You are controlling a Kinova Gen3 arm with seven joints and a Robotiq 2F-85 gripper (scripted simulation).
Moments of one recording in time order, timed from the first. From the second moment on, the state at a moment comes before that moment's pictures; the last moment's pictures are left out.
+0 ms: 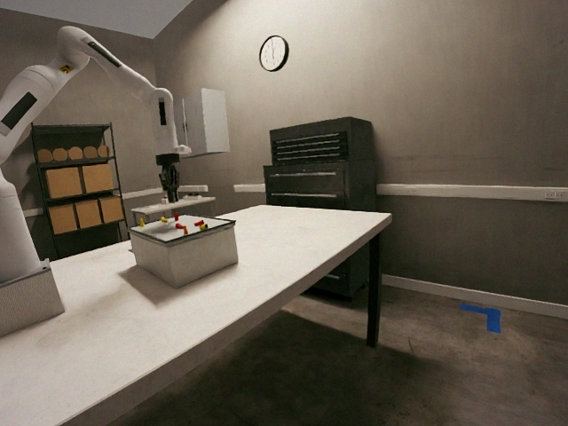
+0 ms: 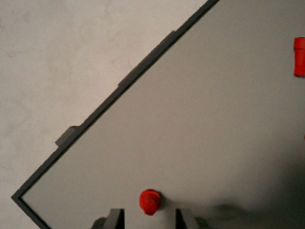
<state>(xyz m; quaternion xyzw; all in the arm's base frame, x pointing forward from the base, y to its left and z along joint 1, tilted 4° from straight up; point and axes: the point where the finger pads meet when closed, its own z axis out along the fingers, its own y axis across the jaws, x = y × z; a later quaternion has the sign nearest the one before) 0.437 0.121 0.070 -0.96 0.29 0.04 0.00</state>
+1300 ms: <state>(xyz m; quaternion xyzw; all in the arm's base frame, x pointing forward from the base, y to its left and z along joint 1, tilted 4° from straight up) 0.434 0.122 0.029 -0.96 0.29 0.04 0.00</state>
